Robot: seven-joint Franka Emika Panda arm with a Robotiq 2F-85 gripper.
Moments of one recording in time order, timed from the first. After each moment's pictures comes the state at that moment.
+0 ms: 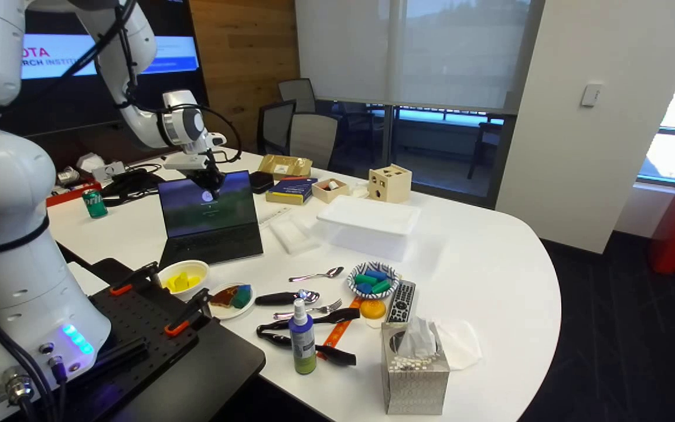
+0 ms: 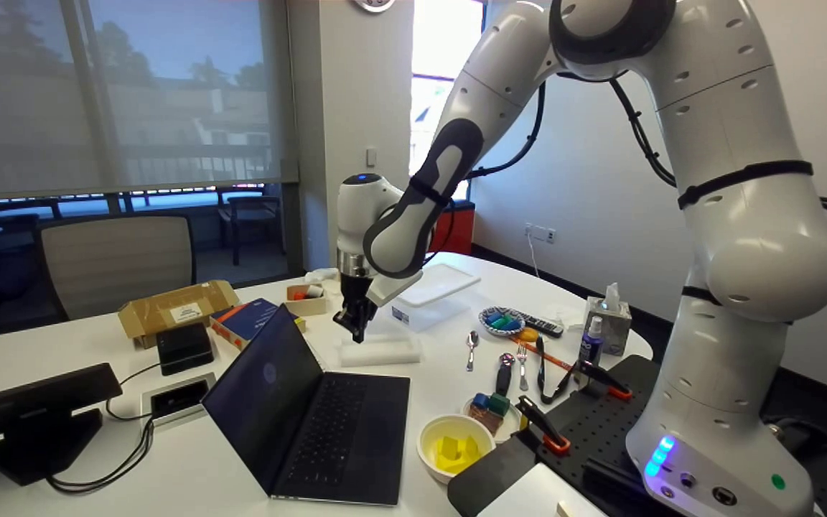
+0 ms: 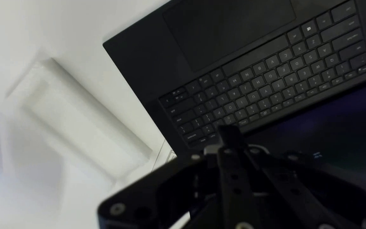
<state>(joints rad) 0.29 0.47 0.13 -2.16 -0.35 2.73 0.35</state>
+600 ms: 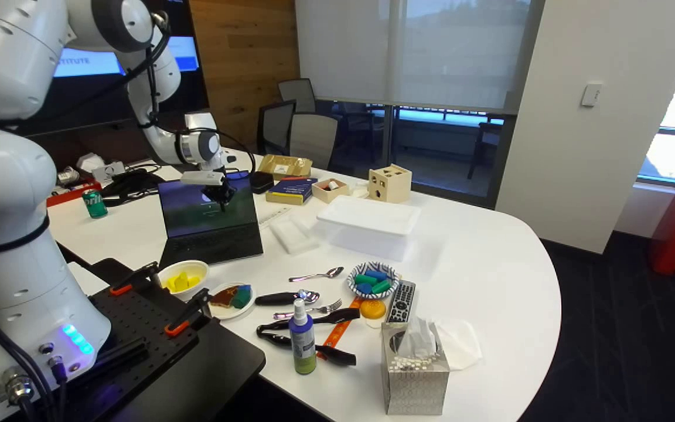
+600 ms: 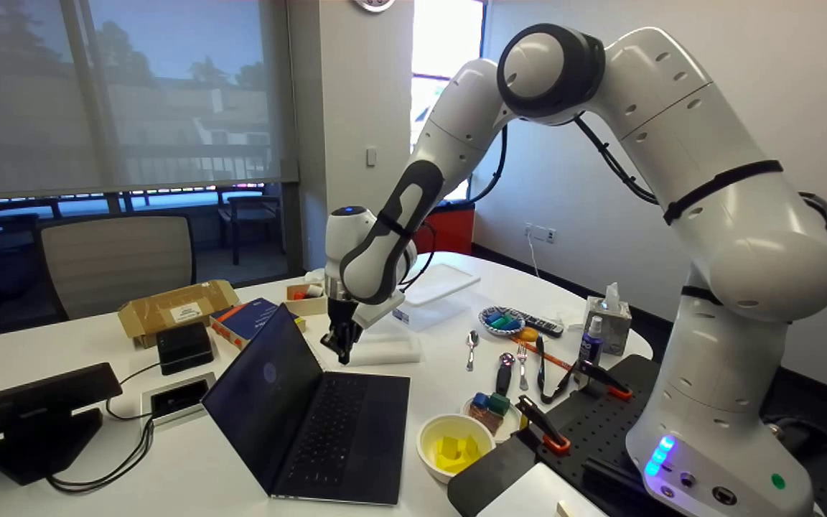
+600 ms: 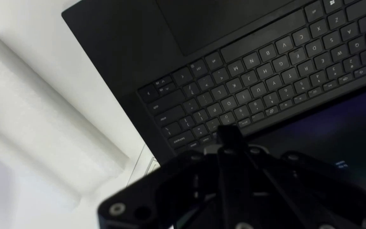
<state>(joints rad) 0.30 0.71 0.11 -1.96 -0.23 2.76 0.19</state>
